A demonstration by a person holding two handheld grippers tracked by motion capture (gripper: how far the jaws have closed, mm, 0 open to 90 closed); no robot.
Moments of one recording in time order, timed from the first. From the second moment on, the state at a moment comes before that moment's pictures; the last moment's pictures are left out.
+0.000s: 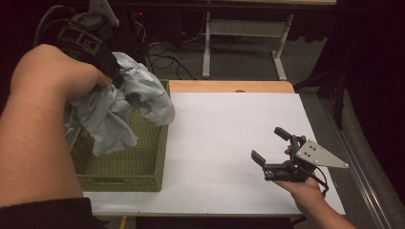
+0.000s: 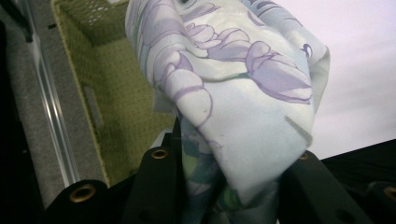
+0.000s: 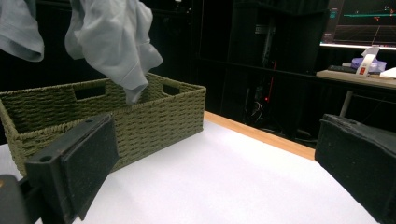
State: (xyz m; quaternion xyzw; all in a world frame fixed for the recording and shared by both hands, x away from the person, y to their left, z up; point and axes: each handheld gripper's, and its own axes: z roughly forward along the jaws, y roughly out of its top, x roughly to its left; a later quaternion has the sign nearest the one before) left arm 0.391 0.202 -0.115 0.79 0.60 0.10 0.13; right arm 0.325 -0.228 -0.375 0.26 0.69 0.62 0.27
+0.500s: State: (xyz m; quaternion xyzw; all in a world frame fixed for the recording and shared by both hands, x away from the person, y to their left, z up) left arm 0.402 0.157 -0.107 0.82 0.55 0.09 0.16; right arm 0.324 -0.228 -0.375 0.26 0.69 0.62 0.27
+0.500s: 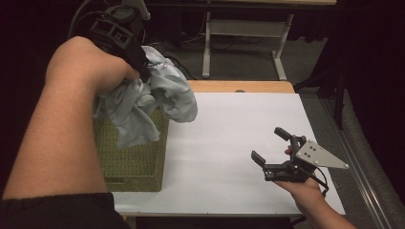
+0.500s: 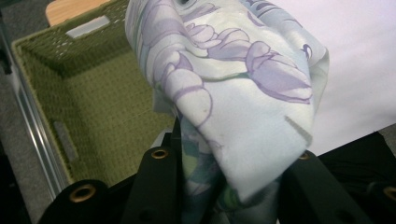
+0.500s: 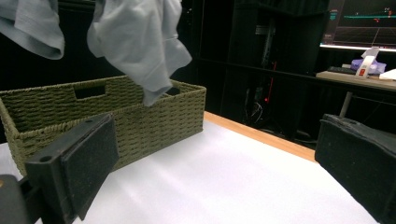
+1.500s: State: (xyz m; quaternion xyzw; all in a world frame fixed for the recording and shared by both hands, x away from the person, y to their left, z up) left arm 0.421 0.094 -0.122 0.83 0.53 0.10 0.14; right arm 0.323 -0.228 -0.375 0.26 0.69 0.62 0.27
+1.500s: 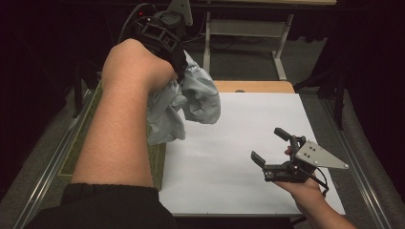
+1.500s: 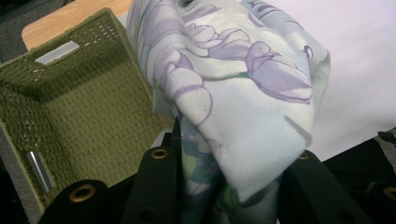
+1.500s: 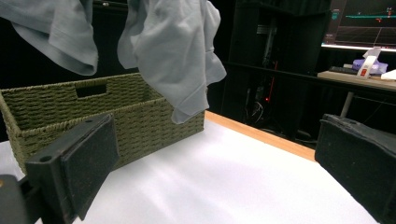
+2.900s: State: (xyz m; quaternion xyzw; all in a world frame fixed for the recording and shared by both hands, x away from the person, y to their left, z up) left arm 0.449 0.046 -0.199 0.85 0.51 0.07 0.14; right arm 0.323 -0.228 -0.374 0.26 0.69 0.62 0.27
